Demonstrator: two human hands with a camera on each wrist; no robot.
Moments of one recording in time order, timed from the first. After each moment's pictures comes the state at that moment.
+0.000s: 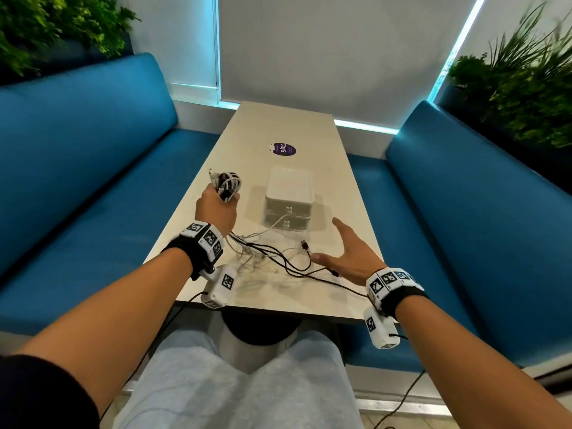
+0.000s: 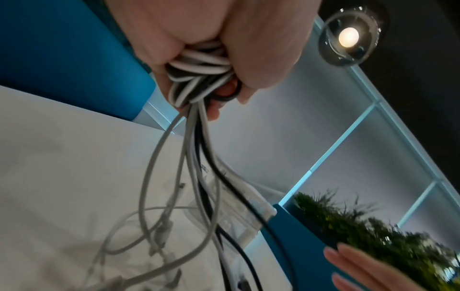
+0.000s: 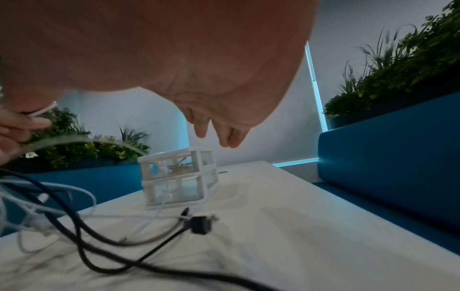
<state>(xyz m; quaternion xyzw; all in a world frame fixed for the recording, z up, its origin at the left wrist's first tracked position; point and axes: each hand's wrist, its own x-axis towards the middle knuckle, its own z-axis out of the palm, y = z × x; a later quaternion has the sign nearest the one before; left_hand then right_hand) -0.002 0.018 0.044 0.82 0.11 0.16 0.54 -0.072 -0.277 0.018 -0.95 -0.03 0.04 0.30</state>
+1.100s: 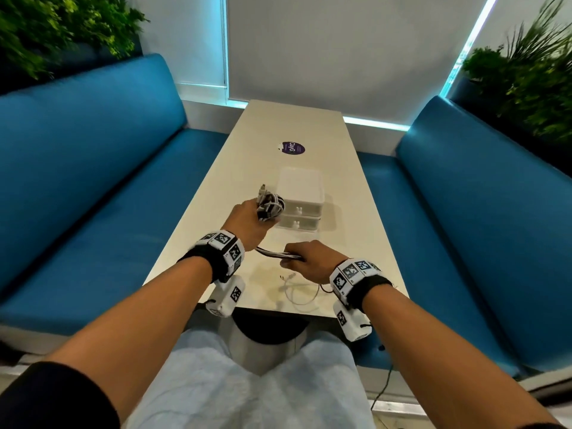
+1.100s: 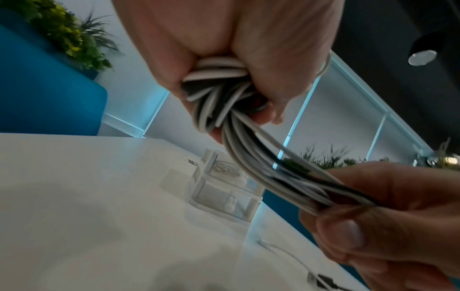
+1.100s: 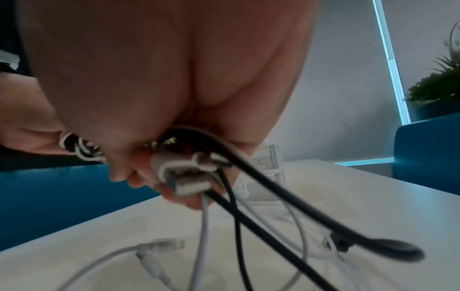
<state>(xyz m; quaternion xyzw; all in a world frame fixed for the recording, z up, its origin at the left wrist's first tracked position) -0.017 -0.002 0.042 0.92 -0.06 0.04 0.38 -0.048 -0.189 0.012 -0.95 -0.21 0.13 0.21</state>
